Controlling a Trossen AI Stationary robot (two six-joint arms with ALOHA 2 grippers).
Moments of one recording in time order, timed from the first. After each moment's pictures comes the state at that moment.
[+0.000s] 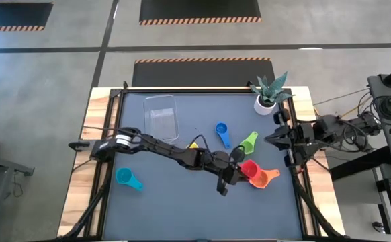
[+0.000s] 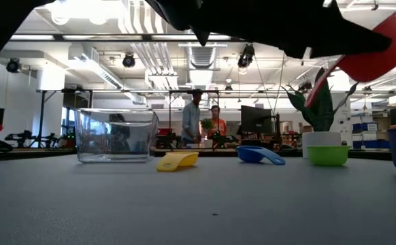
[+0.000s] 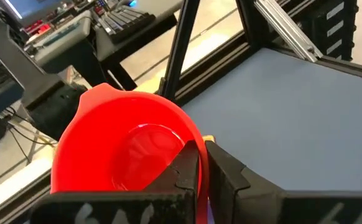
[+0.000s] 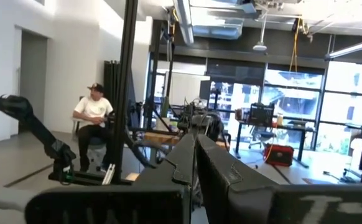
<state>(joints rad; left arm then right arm) -0.18 2.26 1.69 0.26 0.10 0.51 0.28 0.43 0.54 0.24 0.07 -0.15</state>
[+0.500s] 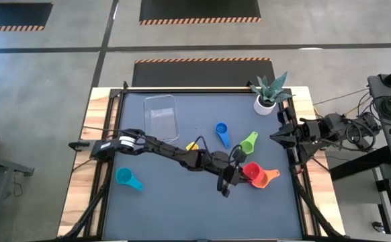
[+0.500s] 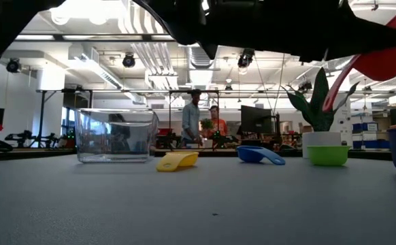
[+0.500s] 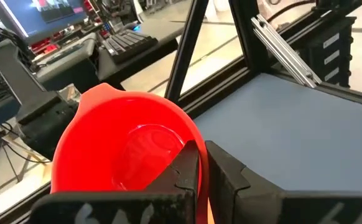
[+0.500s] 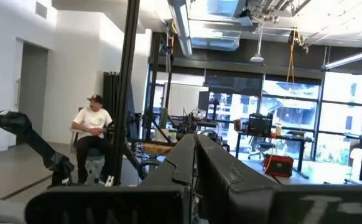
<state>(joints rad) -0.17 2.31 1.69 0.42 0.15 0.47 0.28 0.43 0.54 0.24 0.07 -0.15</state>
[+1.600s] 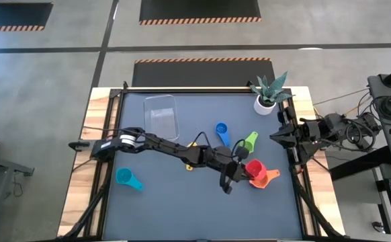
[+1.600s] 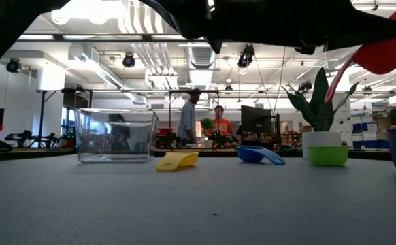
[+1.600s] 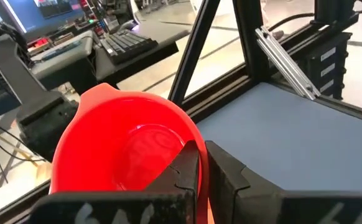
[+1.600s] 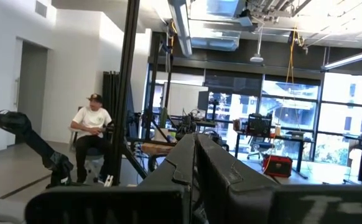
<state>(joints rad) -0.14 2.31 1.75 0.36 0.20 0.42 0.28 0.43 0.53 0.24 0.07 -0.16</state>
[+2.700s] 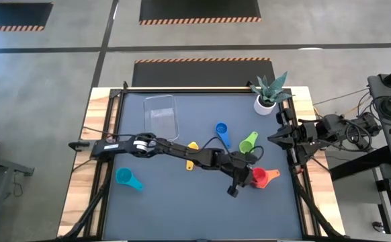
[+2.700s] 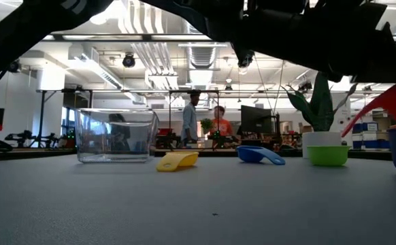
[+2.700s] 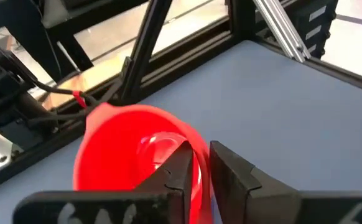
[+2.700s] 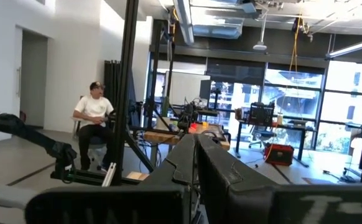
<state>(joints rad) -0.15 2.51 2.10 -0.01 0.25 0.39 0.28 0.43 0.53 0.18 0.07 -0.15</state>
